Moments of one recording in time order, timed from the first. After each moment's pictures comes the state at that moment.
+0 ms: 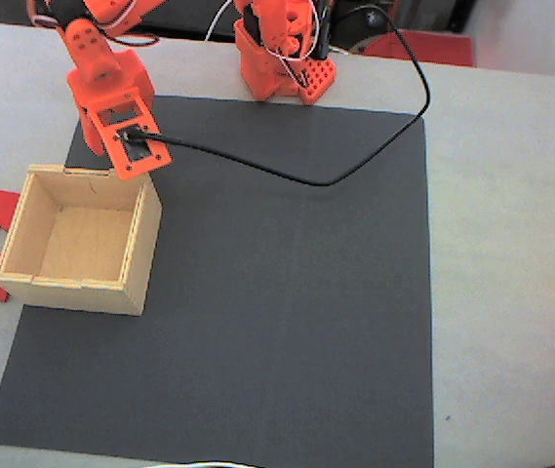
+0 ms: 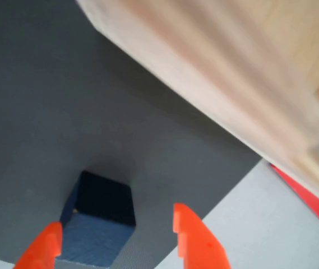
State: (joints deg) arm 49.6 87.4 99.9 81.6 -2.0
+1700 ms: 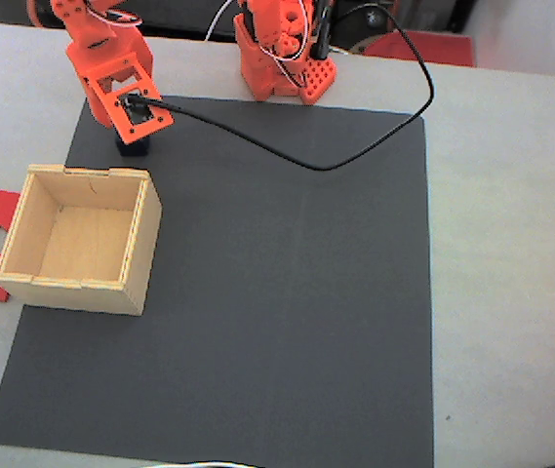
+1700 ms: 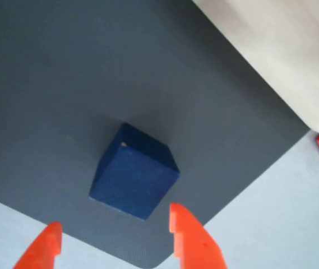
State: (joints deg) arm 59.0 88.2 99.9 88.1 -14.2
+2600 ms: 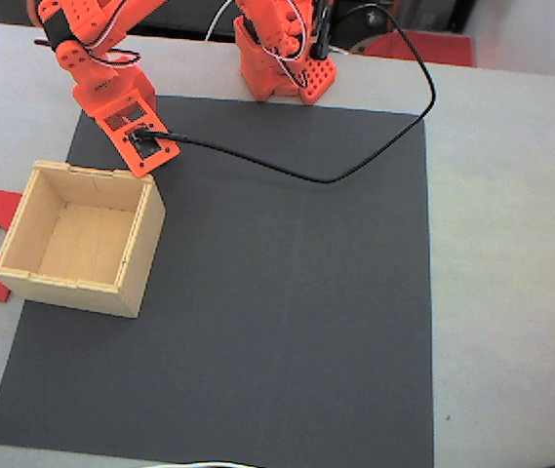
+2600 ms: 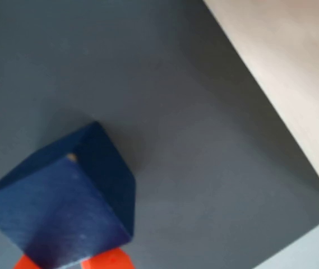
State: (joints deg) arm 54.5 77.6 99.9 81.4 -13.3
